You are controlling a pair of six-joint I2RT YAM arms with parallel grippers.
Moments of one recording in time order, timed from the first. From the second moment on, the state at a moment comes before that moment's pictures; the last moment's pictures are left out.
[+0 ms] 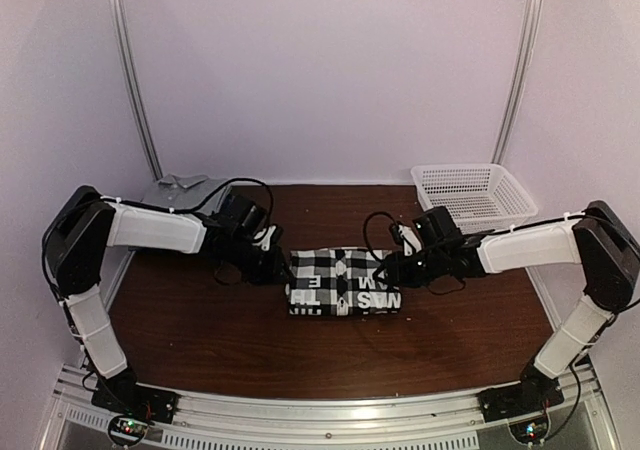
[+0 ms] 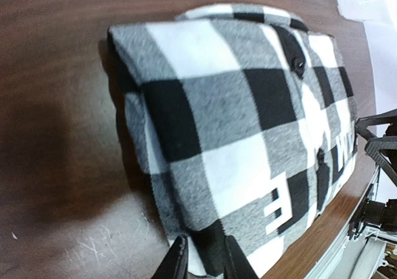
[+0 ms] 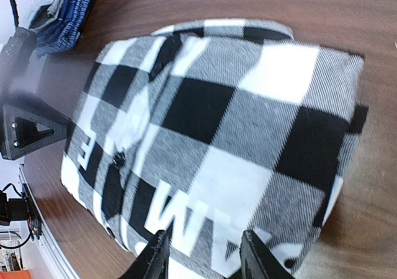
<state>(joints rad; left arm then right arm) -0.66 1.82 1.12 -0.26 0.36 -0.60 0.62 1.62 0.87 -0.03 -0.28 0.56</state>
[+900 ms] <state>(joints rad) -0.66 1.69 0.89 -0.02 0.41 -0.69 0.65 1.40 0.64 -0.04 -0.15 0.61</state>
